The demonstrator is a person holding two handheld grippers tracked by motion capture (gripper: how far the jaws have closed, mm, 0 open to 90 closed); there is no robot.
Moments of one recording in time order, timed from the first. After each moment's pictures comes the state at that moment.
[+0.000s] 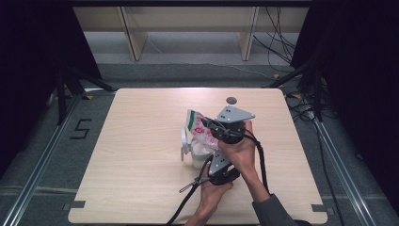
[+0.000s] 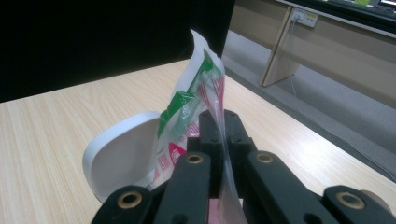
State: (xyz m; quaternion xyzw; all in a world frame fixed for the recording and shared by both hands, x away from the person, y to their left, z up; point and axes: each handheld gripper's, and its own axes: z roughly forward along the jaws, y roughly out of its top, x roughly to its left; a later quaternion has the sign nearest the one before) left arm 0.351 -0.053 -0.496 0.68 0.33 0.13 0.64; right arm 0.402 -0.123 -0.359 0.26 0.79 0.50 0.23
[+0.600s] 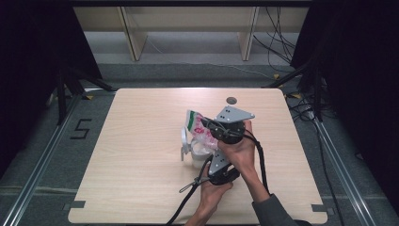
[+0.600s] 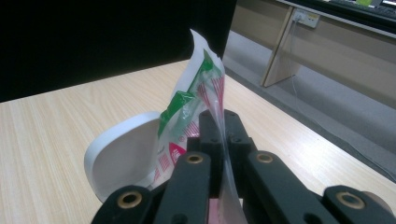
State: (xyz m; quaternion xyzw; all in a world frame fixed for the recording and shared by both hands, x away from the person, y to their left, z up) left arm 0.351 -0.053 -0.496 0.68 0.33 0.13 0.64; right arm 0.403 -0.121 -0.359 0.25 0.79 0.50 0.23
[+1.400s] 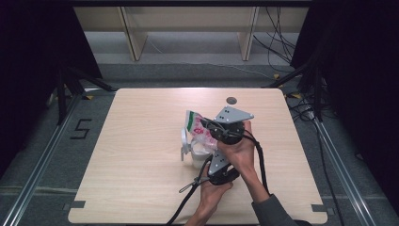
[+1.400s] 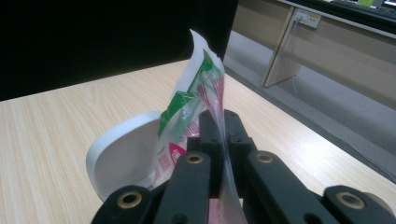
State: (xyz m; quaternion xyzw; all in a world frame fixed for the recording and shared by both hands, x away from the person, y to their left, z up) left arm 0.351 -0.052 -0.496 0.68 0.33 0.13 0.64; right arm 0.403 -0.121 -0.359 0.24 0.79 0.50 0.25
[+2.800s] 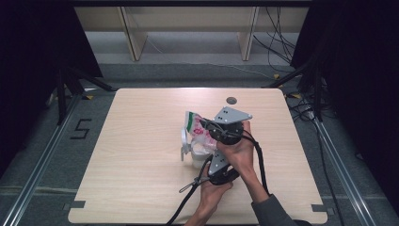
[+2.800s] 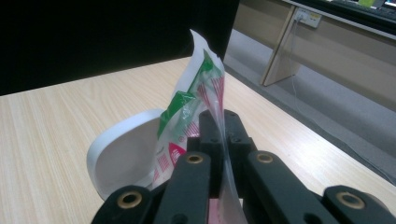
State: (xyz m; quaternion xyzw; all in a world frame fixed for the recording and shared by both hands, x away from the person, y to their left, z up) left arm 0.352 -0.053 -0.496 0.68 0.33 0.13 0.64; right arm 0.402 -0.118 -0.360 0.25 0.80 0.49 0.24
